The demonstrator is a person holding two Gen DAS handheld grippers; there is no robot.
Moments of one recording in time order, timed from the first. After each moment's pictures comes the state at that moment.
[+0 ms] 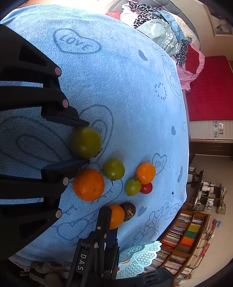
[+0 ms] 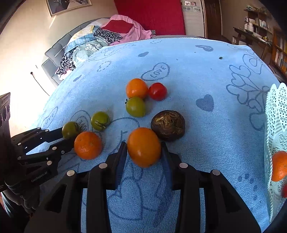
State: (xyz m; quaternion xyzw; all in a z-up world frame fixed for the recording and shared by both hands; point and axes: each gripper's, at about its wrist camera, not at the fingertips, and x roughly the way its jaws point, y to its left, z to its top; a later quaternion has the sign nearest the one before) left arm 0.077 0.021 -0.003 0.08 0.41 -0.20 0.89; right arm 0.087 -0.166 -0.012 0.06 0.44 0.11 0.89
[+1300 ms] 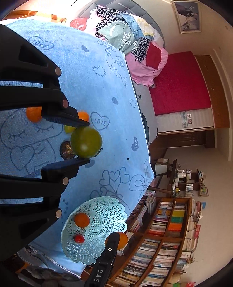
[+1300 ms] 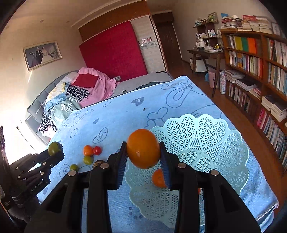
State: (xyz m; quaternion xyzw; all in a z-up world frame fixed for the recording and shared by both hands) left arm 0.034 -0.114 0.097 0.12 0.28 -0.22 0.93; right arm -0.010 -0.337 0.090 0.17 0.28 -0.04 0.95
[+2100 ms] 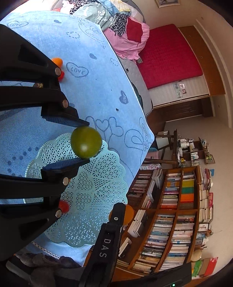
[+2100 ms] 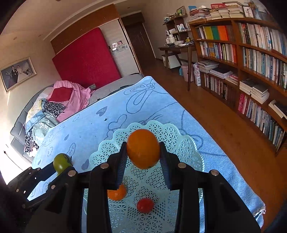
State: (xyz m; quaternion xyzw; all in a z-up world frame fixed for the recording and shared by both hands) left arm 0.033 -0.246 0.079 0.17 0.27 -0.31 0.89; right arm -0.009 -0.409 0.072 0.21 0.28 -0.13 0.93
